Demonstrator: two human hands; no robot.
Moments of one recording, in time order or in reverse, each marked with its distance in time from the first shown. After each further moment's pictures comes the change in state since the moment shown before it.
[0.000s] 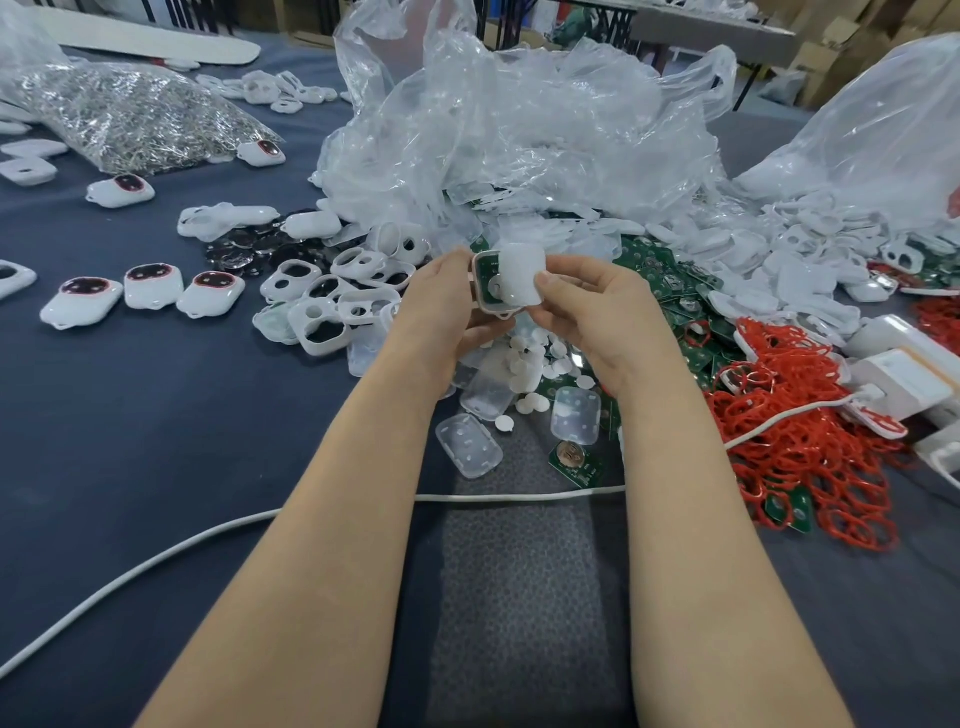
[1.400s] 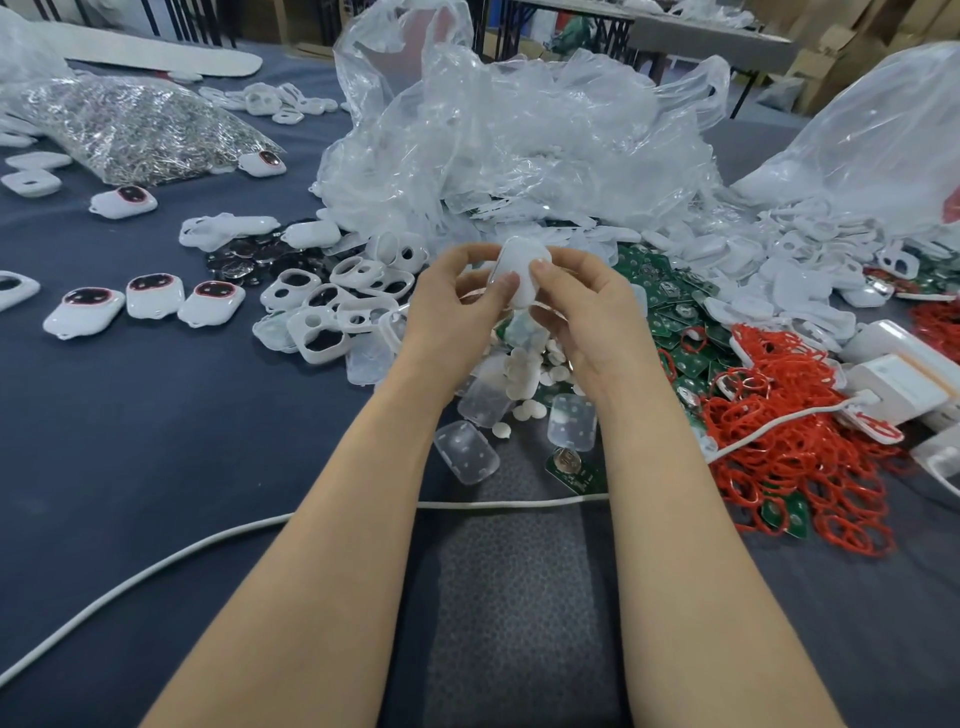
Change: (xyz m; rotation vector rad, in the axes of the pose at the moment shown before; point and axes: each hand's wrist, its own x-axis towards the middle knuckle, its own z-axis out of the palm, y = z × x) left_hand -0.009 -0.010 -0.002 0.342 -0.117 0.435; right_hand 0.009 0.011 0.005 0.117 0.014 -0.056
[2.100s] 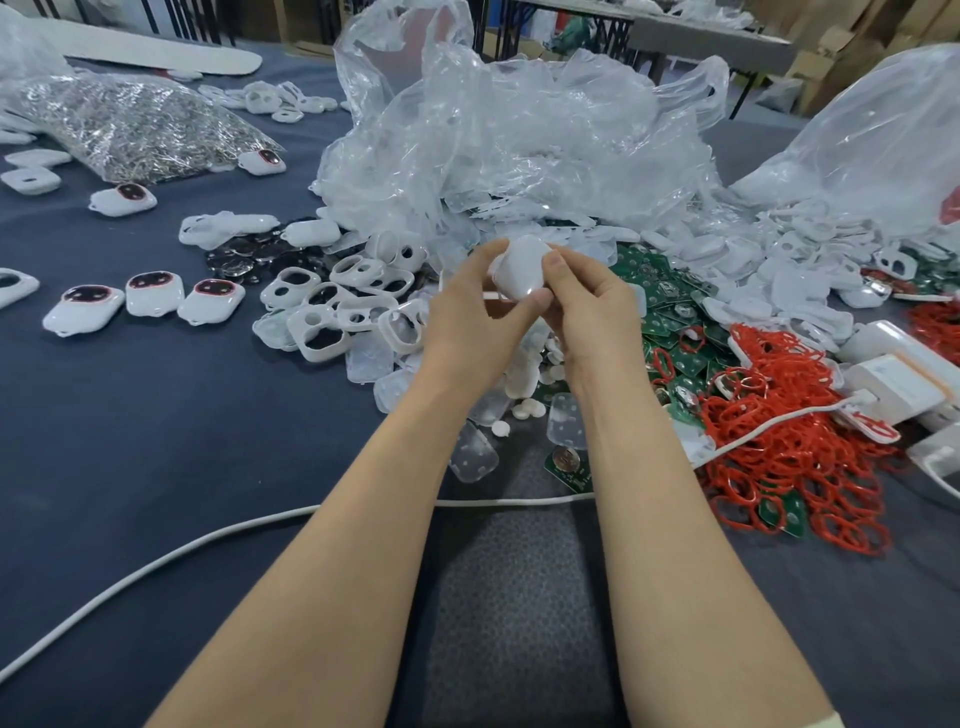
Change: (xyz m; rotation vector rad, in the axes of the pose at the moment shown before) left_hand -0.004 -0.005 0.013 0.266 0.019 0.071; right_hand -0.001 0.004 0.010 0.094 0.166 -0.042
